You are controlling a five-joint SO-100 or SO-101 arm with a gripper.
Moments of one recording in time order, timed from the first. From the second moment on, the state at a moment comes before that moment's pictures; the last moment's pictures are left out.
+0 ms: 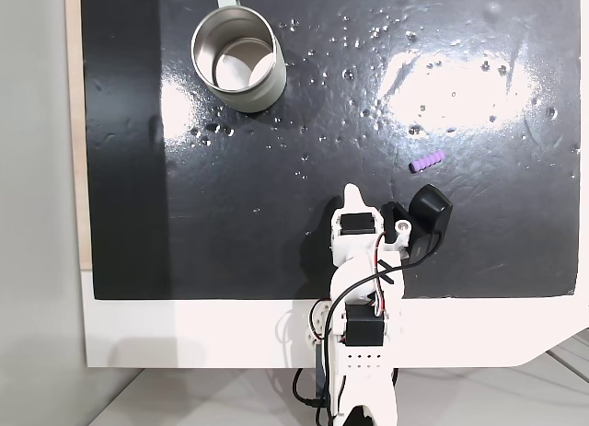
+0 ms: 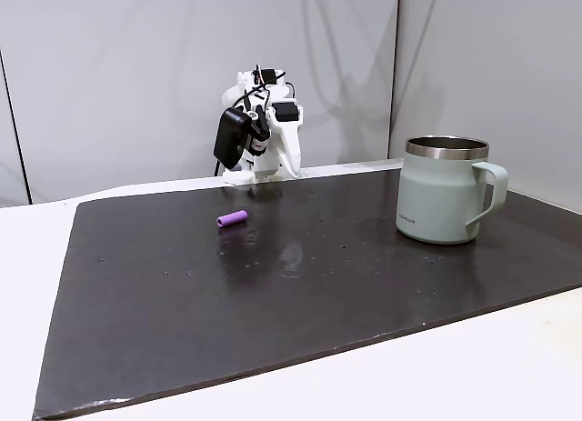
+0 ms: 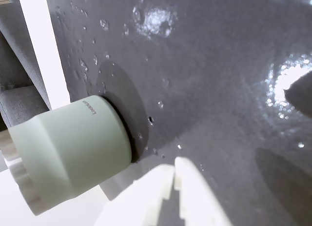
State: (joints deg) arm -0.3 189.7 174.5 54.8 -2.5
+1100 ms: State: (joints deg) arm 3.8 179.5 163.0 61.7 -10.3
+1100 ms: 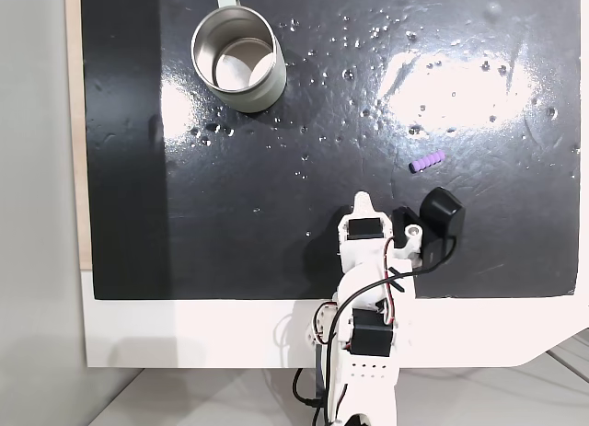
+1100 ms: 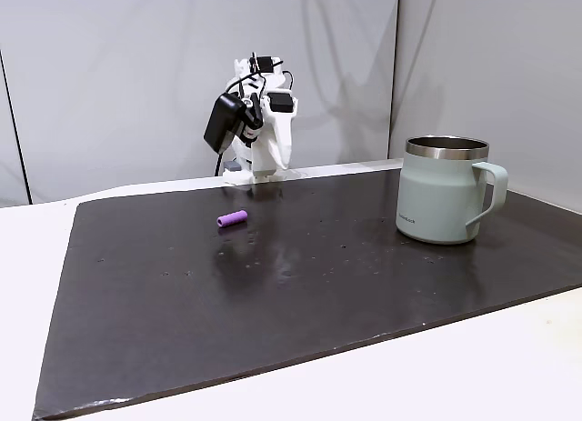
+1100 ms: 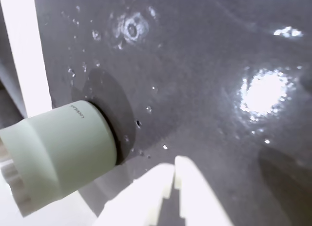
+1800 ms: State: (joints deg) arm 15.5 119.3 137.5 53.5 -19.7
